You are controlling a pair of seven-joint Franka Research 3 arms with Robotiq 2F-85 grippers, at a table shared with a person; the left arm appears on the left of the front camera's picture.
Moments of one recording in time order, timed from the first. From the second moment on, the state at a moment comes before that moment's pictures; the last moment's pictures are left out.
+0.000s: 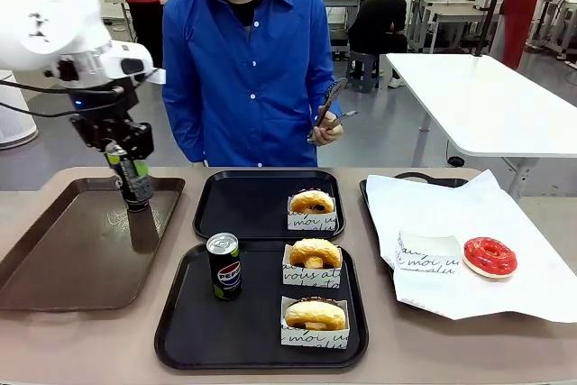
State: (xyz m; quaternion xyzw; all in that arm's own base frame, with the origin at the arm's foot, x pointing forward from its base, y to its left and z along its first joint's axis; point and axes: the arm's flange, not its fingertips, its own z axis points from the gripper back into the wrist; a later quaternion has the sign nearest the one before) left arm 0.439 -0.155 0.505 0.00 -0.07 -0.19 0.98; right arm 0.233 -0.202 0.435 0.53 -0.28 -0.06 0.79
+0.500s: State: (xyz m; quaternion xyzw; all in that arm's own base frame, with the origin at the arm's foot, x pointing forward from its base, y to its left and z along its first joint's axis) left arm 0.480 -0.213 0.460 -0.01 -0.04 -0.26 0.96; right arm 0.233 -0.202 0.435 0.53 -0.28 -0.06 0.79
